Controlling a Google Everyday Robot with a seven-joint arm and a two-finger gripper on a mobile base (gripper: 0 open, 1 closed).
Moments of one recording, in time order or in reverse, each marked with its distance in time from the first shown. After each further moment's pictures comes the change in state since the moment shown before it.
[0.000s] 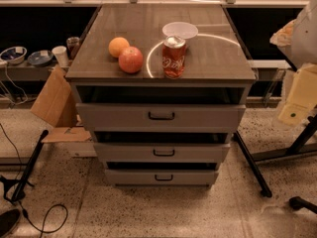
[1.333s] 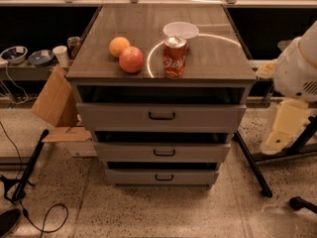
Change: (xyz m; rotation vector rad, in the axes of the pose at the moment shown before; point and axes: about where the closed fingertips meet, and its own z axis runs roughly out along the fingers) arm 0.013 0.019 0.066 -0.109 -0.027 -0.018
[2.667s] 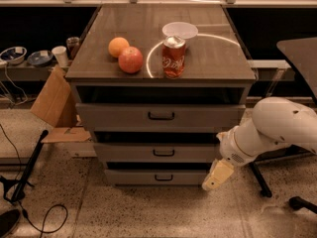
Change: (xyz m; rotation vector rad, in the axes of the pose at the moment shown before) arm 0.011 0.019 0.260 -0.096 -0.191 0.240
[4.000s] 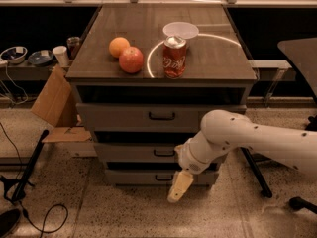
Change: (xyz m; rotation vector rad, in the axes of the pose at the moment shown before) arm -0.060 0.049 0.106 -0.190 -0.025 -0.167
